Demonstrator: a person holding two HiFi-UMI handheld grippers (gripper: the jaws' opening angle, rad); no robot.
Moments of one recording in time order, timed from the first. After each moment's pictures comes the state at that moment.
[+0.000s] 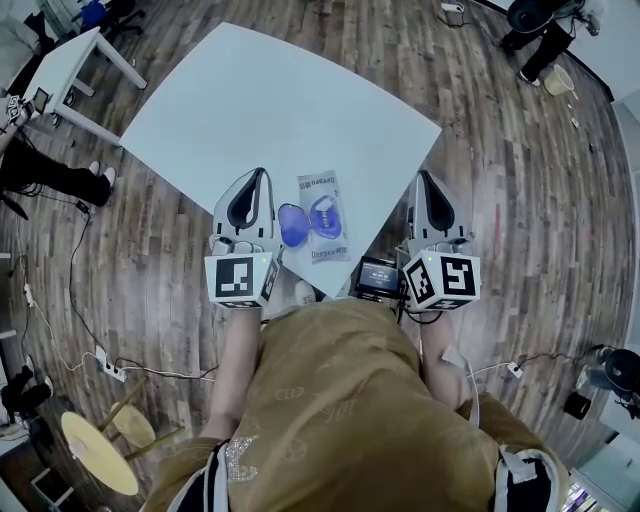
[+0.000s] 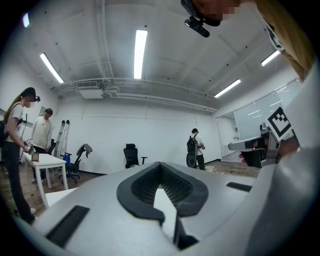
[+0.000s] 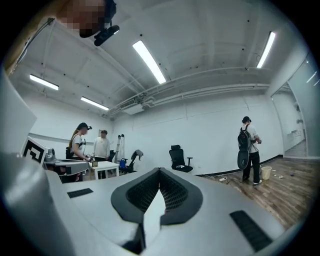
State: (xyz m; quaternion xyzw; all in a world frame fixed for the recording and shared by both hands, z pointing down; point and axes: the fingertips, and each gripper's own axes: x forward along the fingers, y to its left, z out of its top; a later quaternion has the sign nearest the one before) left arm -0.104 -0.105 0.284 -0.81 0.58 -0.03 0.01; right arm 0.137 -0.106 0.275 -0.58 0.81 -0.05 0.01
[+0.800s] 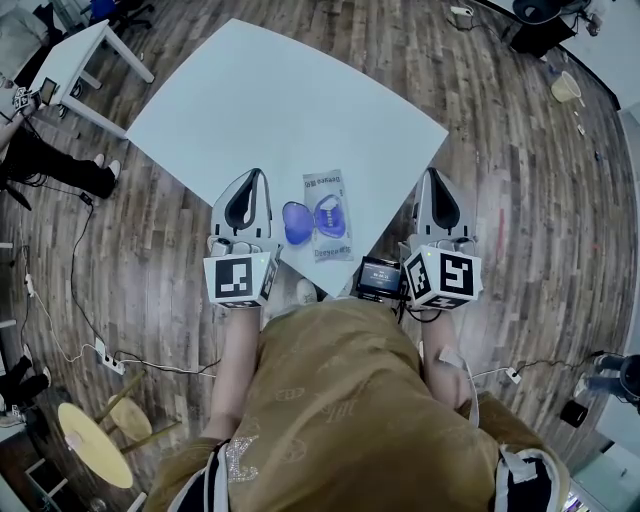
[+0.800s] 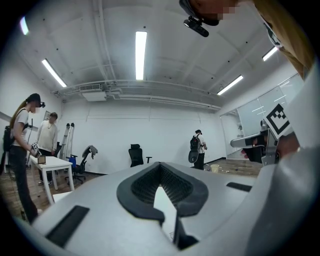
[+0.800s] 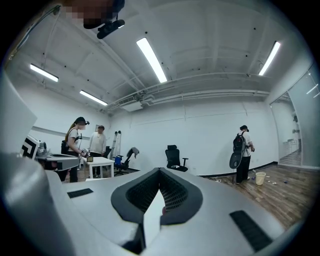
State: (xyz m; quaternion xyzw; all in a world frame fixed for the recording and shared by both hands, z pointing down) left arm -0.119 -0.100 0.286 -0.80 0.60 -0.03 0.01; right arm 0.139 -0.114 0.272 -0.60 0.80 -0.03 -0.01
